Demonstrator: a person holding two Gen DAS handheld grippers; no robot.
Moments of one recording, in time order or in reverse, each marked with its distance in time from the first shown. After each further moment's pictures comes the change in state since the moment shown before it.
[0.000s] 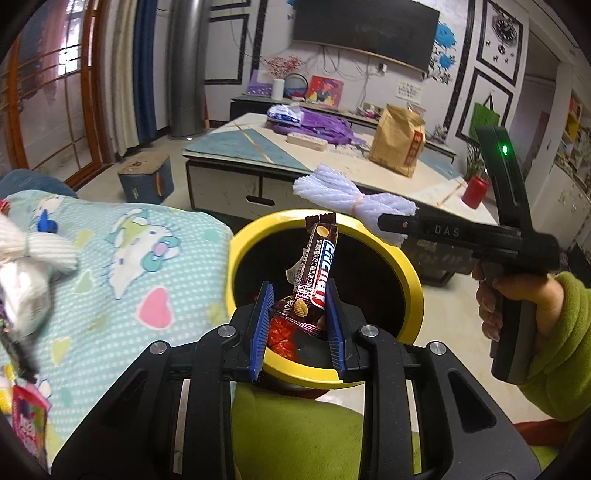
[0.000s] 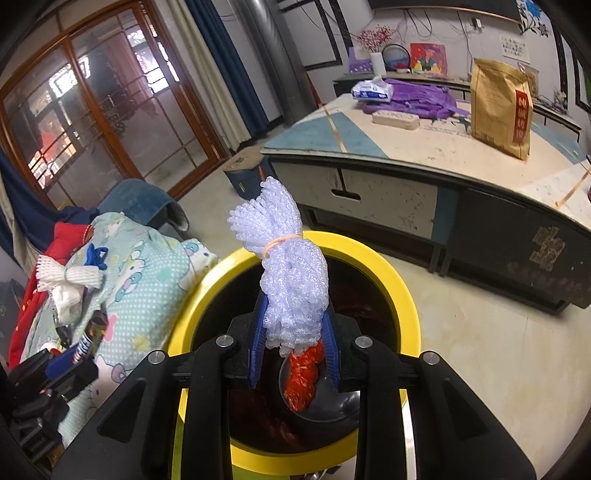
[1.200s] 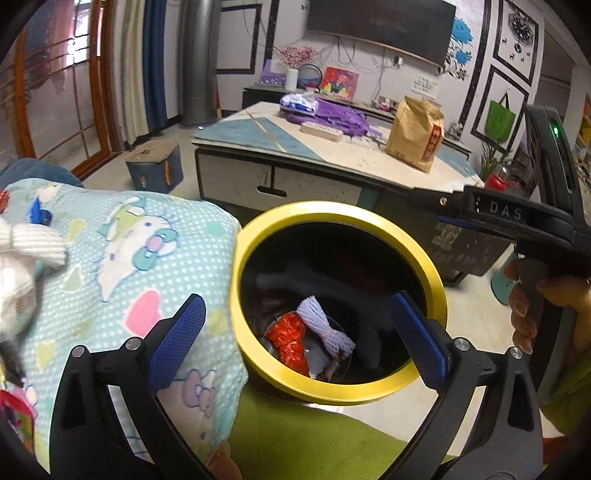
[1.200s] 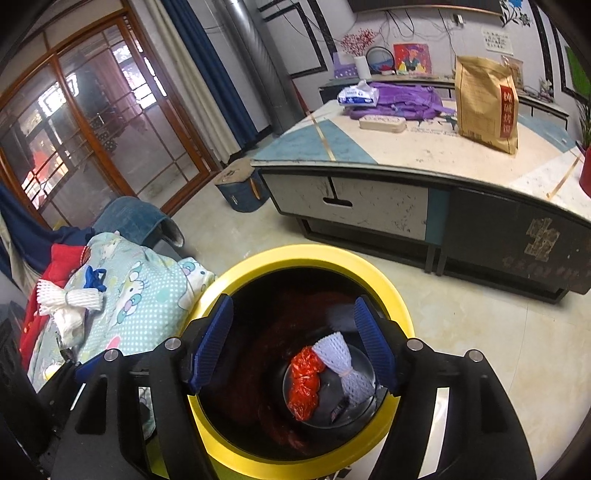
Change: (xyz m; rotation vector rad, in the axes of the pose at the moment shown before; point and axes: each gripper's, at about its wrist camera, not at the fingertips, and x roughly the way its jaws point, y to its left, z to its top) left arm 0.018 0.012 0.003 -0.046 0.018 0.048; right arm -0.013 0.002 0.010 0.041 -0.064 -0.006
